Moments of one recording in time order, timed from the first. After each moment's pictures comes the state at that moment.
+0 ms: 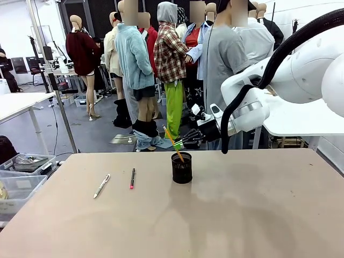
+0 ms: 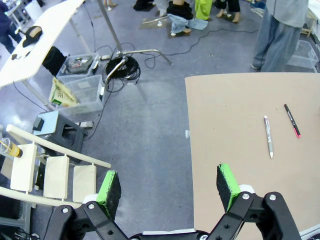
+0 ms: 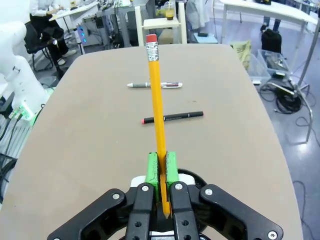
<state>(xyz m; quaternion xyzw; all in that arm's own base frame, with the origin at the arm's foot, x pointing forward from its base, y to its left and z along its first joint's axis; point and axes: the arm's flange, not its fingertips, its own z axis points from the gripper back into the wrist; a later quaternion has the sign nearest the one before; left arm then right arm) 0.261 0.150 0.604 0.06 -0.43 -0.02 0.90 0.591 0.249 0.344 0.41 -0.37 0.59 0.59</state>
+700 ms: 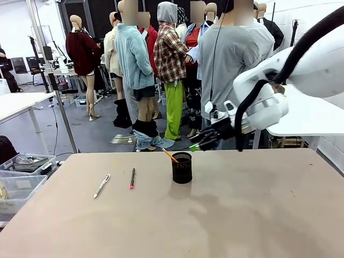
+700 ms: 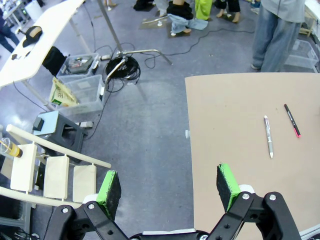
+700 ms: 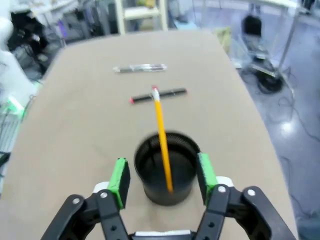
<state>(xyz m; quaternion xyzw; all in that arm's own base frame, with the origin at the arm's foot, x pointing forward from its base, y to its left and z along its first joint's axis) 0.261 0.150 0.604 0.06 -0.43 -0.02 0.90 0.569 0.193 0.366 0.35 -0.38 0.58 0.63</state>
